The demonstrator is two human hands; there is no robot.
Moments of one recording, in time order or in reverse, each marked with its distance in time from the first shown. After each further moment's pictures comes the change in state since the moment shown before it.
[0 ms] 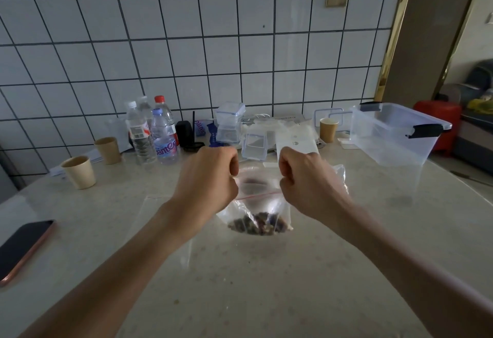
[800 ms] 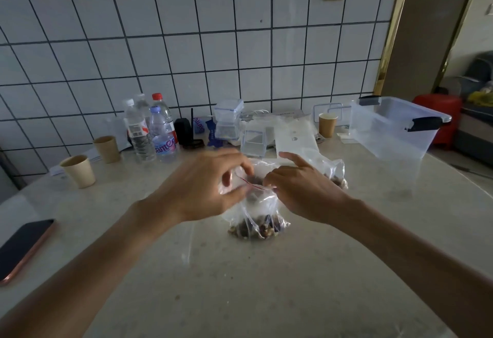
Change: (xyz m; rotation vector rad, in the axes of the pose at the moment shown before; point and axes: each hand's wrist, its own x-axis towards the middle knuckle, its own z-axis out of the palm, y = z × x) left_hand -0.005 -0.025 -0.004 -0.067 -0.066 0.473; right_hand -0.003 0.023 0.016 -0.235 -0.134 -0.499
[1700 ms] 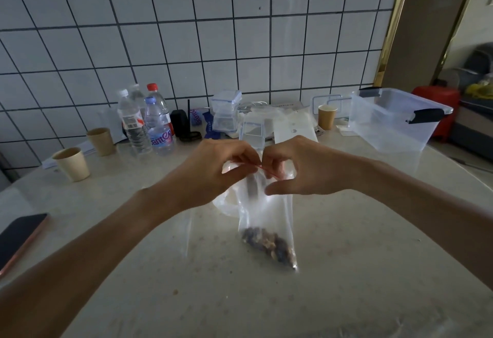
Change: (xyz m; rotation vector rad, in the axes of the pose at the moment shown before) left_hand 0.016 -0.007 0.011 -0.243 -0.009 -0.006; right_hand 0.024 0.003 -0.055 0.489 -0.319 0.168
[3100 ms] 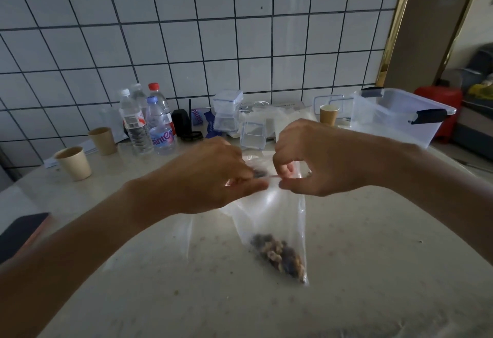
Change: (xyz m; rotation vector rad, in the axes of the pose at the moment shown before) left_hand -0.002 0.013 -0.016 0.371 -0.141 0.204; right_hand -0.014 -0.021 -0.030 -0.406 -0.012 -0.190
